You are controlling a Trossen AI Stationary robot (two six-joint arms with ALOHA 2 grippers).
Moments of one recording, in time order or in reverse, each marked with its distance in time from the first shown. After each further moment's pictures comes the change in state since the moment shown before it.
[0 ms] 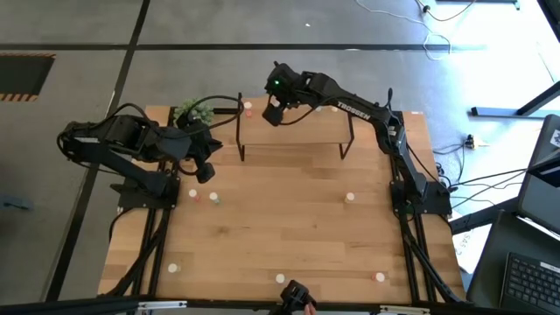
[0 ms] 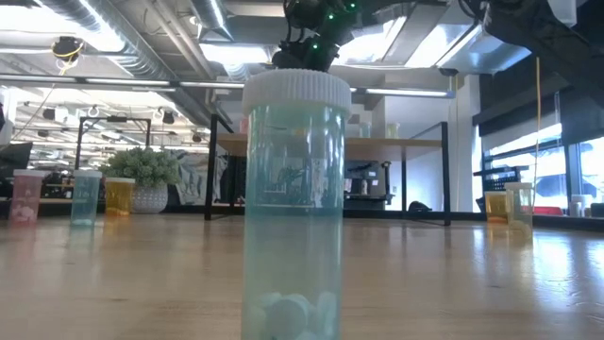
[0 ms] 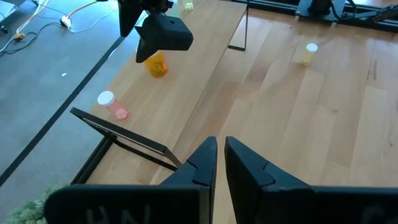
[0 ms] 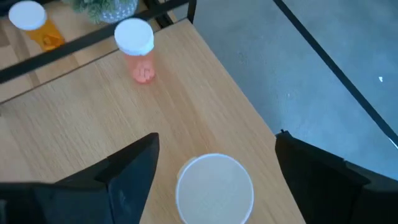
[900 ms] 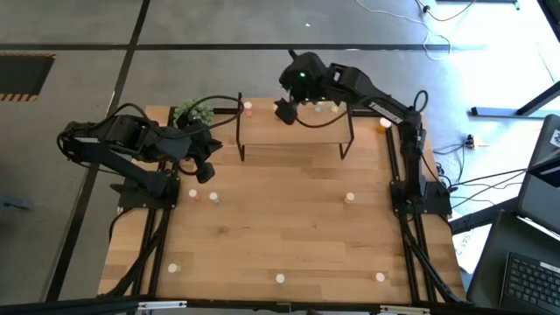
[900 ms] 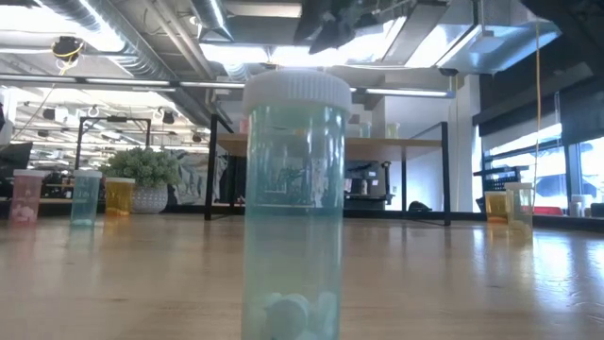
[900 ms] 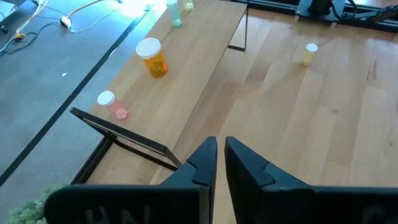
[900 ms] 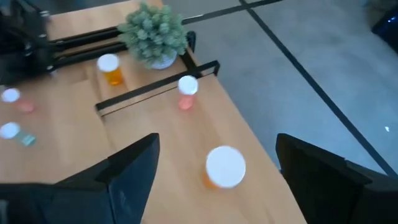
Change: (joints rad) left arm 0.000 0.000 0.000 0.000 0.000 0.000; right arm 0.070 -0.228 0.002 -0.057 -0.038 -0.049
